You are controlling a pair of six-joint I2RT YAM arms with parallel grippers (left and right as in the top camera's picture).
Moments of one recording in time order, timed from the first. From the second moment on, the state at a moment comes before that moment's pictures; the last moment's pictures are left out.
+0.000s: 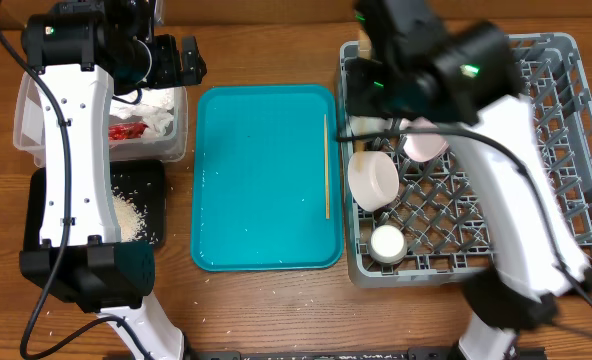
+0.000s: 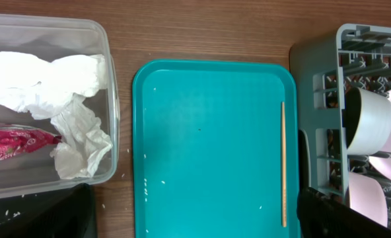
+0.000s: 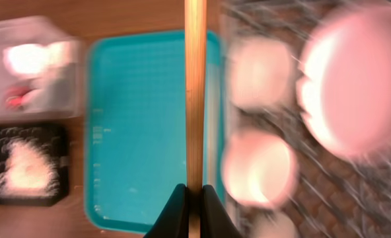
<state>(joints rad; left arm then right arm) 0.05 1.94 2.23 -1.37 0.28 -0.08 0.50 1.88 2.42 -1.64 0.08 0.58</state>
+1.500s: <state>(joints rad) 0.05 1.94 2.23 -1.37 0.28 -0.08 0.62 2.06 1.89 -1.12 0.11 0.60</state>
